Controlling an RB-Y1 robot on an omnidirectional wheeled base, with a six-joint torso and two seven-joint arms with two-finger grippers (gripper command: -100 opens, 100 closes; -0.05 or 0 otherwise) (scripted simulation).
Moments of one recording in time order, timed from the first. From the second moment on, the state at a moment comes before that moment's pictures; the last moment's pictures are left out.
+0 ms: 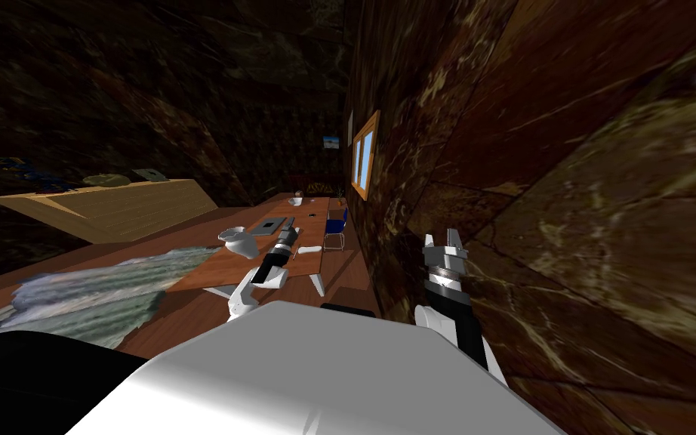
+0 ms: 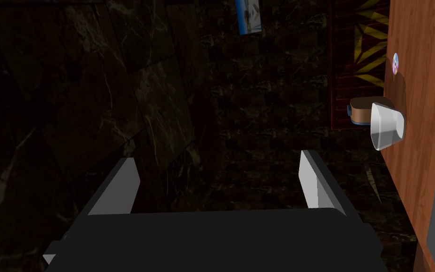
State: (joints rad) left arm 0.29 0.21 0.15 -1.96 0.00 -0.15 0.10; right arm 0.54 0.02 -0.04 -2.29 -0.02 -0.39 -0.13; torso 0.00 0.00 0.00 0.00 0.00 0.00
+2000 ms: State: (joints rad) left arm 0.28 0.39 0.19 -1.75 0.24 0.08 0.16; right arm 0.54 0.02 -0.04 -2.29 -0.02 -0.39 -0.13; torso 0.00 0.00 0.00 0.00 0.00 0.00
